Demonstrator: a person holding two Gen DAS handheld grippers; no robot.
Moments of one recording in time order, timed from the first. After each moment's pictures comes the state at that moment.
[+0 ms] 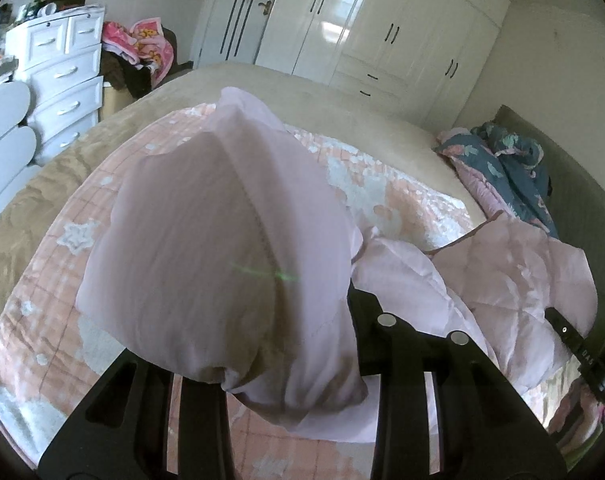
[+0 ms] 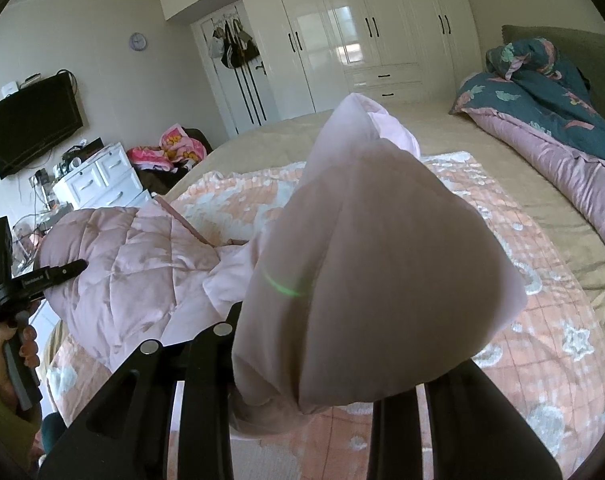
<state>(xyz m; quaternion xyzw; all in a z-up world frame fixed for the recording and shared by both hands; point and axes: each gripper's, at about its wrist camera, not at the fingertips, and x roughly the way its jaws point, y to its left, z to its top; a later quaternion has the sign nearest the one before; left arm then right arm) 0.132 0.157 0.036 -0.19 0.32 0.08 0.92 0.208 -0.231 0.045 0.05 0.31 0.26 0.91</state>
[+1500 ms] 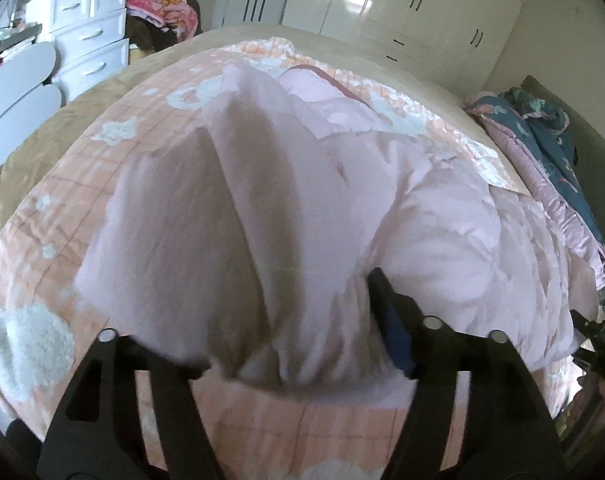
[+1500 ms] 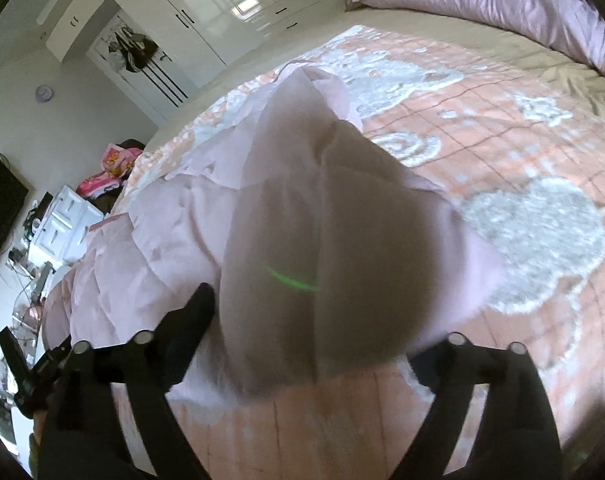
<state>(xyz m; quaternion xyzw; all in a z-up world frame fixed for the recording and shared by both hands) 0.062 0.161 -0.055 -0.19 0.38 0.11 0.90 0.166 -0.310 -0.069 0.20 0.44 0.16 0.86</state>
